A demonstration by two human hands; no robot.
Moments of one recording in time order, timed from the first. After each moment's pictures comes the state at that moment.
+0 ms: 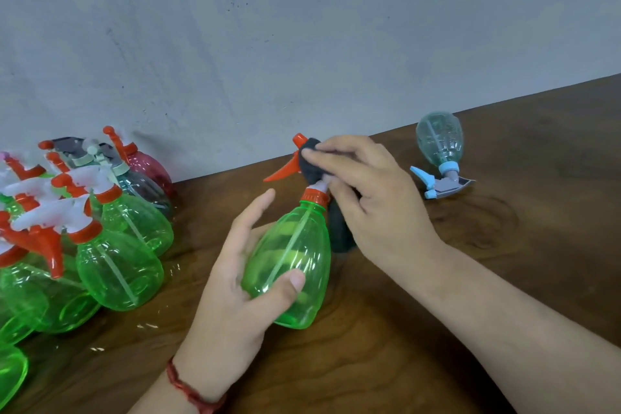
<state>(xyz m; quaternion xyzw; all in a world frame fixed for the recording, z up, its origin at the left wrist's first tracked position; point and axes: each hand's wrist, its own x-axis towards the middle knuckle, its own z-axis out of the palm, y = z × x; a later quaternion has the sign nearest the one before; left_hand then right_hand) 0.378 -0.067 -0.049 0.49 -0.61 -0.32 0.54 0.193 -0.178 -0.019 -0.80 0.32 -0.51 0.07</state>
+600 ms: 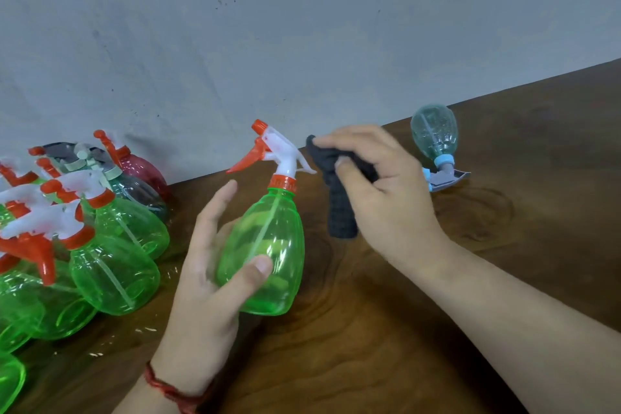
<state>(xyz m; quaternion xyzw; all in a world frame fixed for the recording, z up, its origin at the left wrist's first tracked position) 0.386 -0.070 -0.044 0.47 -0.54 -0.34 0.61 0.189 -0.179 -0.017 -0.69 0.29 -0.63 0.22</state>
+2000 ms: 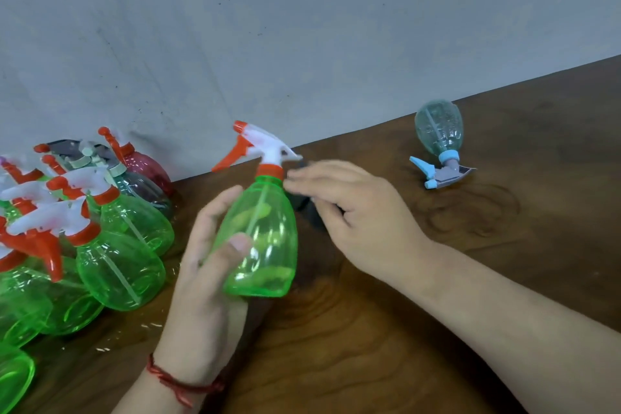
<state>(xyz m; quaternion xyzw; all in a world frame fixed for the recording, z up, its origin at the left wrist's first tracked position) 0.387 -0.074 -0.040 0.42 -0.46 -0.42 0.66 0.203 -0.182 -0.046 -0.82 0.25 -0.50 0.11</state>
